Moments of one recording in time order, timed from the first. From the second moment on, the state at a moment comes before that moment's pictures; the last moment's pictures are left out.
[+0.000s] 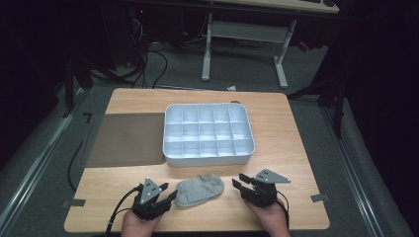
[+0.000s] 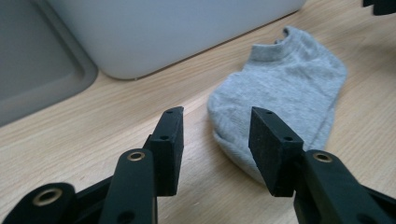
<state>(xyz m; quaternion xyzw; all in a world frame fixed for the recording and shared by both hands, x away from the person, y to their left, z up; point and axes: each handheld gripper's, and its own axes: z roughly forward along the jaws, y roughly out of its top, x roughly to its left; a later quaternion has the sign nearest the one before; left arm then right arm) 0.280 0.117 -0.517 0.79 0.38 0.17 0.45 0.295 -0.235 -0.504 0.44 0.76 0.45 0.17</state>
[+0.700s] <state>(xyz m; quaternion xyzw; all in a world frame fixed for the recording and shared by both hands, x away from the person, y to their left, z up) 0.273 0.088 -0.523 0.82 0.34 0.18 0.43 0.314 -0.192 -0.517 0.43 0.80 0.41 0.13</state>
